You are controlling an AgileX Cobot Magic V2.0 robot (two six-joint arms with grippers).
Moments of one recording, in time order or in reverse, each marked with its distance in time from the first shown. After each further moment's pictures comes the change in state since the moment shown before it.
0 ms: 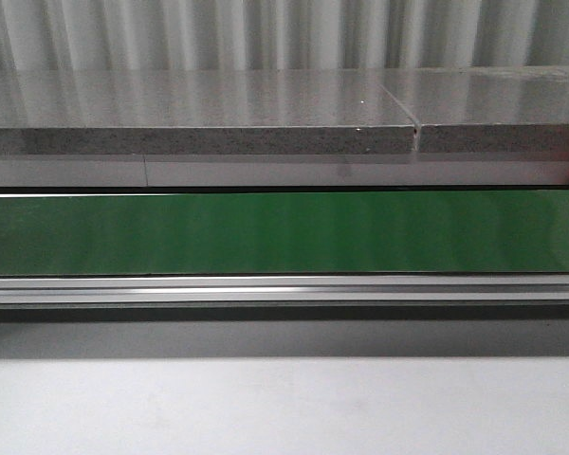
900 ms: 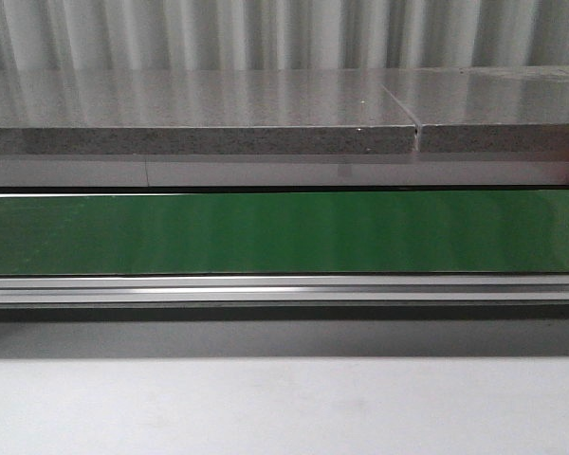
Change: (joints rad) left arm 0.201 -0.020 -0.004 -0.083 -0.015 -0.102; right arm 0.000 0.000 0.000 0.000 0.000 0.000
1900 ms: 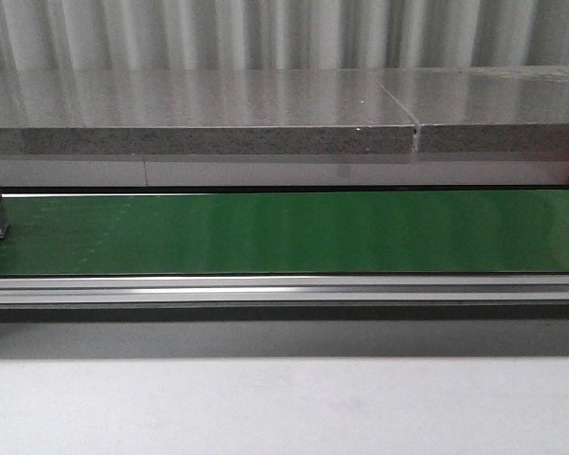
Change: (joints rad) left arm 0.012 0.167 0.000 0.057 -0.085 -0.101; right arm 0.000 0.000 0.000 0.000 0.000 0.000
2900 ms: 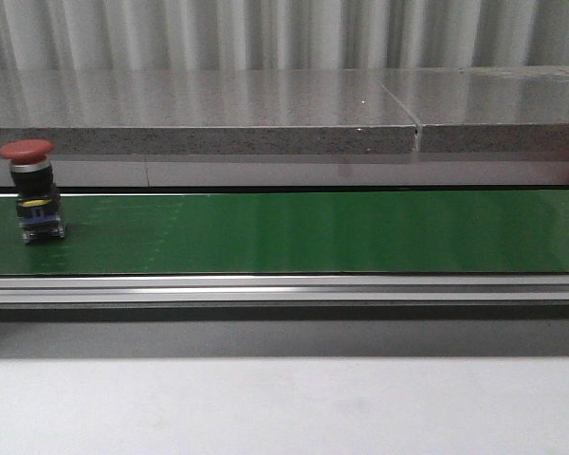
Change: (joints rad) left arm 0.000 0.049 0.000 0.002 -0.061 -0.002; right arm 0.000 0.000 0.000 0.000 0.000 0.000
